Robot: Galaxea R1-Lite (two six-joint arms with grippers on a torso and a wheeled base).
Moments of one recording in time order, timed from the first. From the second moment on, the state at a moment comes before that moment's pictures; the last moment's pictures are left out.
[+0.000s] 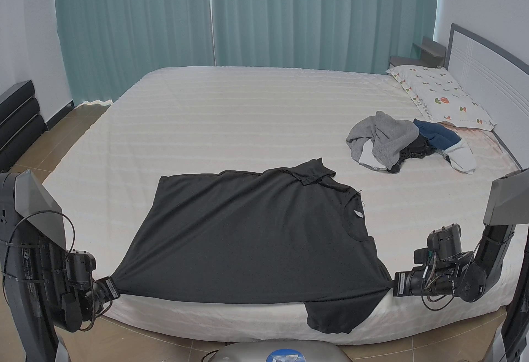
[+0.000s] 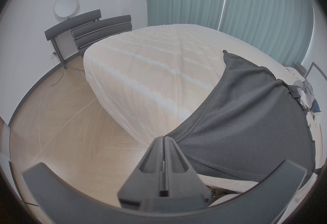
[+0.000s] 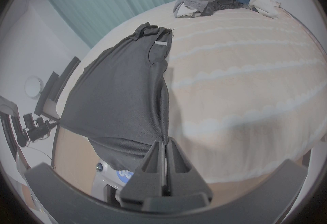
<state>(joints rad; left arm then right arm) 0.11 2.38 -0.02 -1.55 0.26 -0.37 0.20 2.15 -0.29 -1.00 0.15 0.30</state>
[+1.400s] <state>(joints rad) 0.11 2.30 -0.12 -1.55 0.12 -0.58 0.18 2.35 -0.86 -0.82 0.20 0.74</state>
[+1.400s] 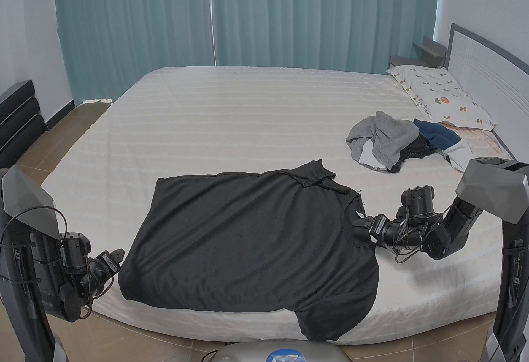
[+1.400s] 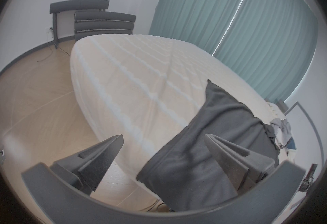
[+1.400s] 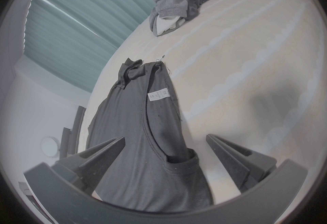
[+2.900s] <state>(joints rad) 0.07 2.25 -0.17 -1.55 0.07 -0.74 0.14 2.38 -0.87 -0.96 0.28 0.96</state>
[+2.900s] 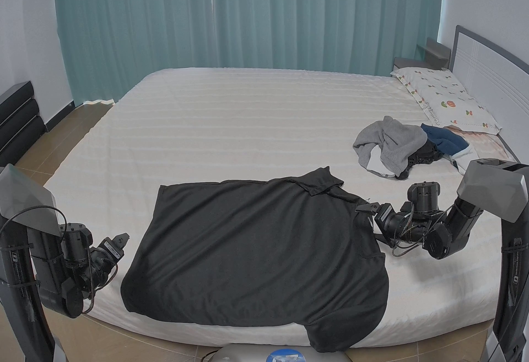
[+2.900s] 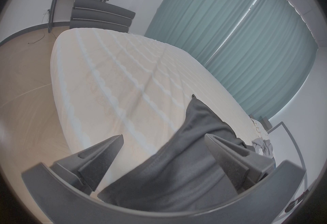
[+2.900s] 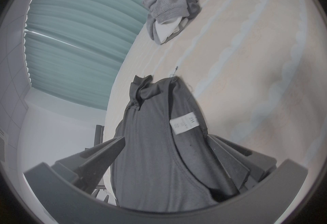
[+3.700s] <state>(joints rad) 0.05 2.26 -0.25 -1.55 0.04 -0.83 0.10 2.40 -0.86 -1.07 0.27 1.00</state>
